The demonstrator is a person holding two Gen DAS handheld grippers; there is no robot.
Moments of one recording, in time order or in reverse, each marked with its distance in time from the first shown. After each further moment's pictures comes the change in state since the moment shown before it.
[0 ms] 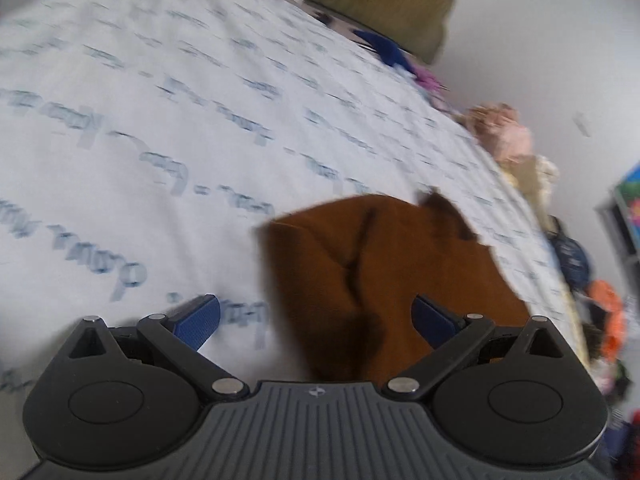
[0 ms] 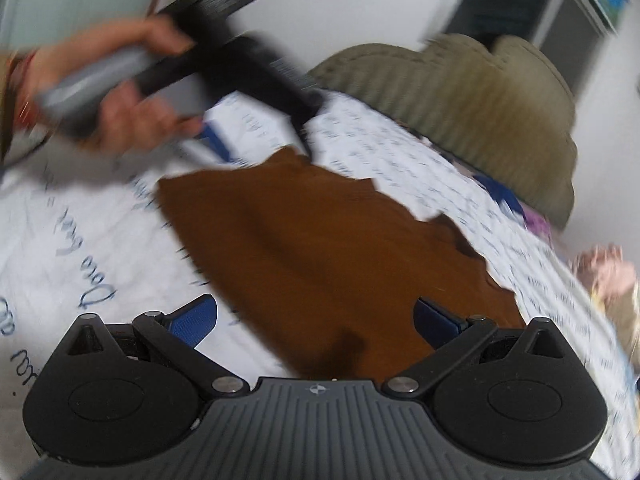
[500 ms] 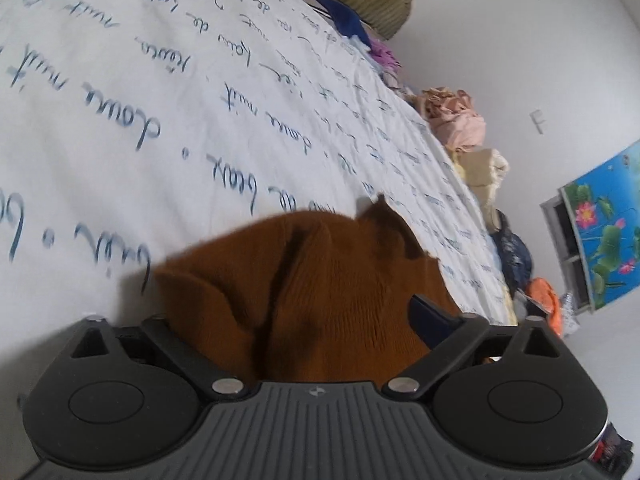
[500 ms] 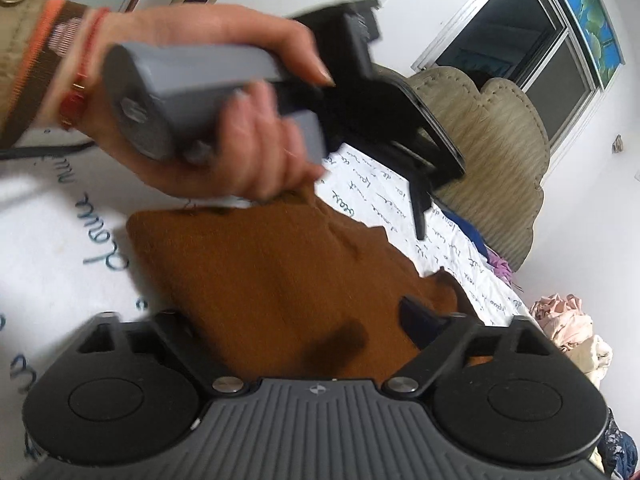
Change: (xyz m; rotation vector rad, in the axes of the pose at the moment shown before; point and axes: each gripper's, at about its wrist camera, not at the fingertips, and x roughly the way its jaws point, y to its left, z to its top) left arm 0.072 -0.018 0.049 -0.062 0.100 -0.162; right arm 0.061 0.042 0.040 -0.087 -0.041 -0.176
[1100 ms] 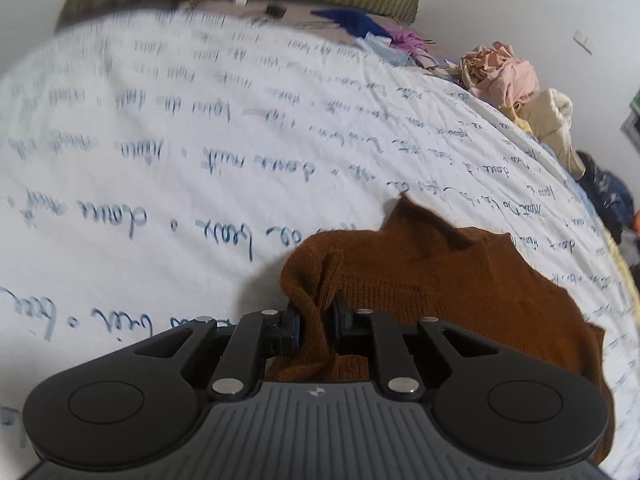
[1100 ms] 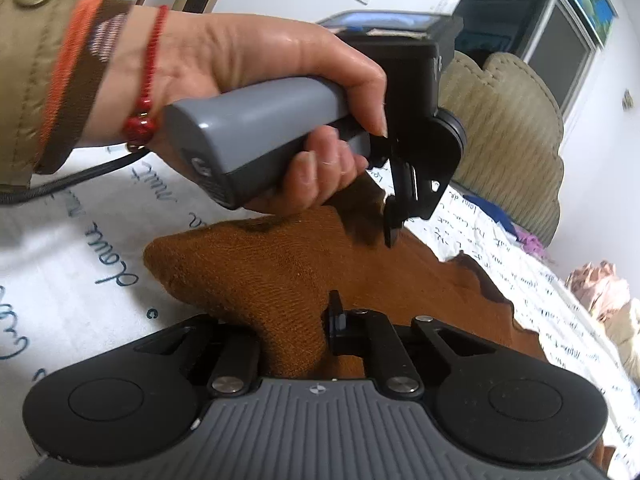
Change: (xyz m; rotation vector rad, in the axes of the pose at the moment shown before) left arm 0.009 -0.080 -0.011 0.318 -0.065 0.372; right arm -0.020 -0.019 -0.006 0.152 -0.026 0.106
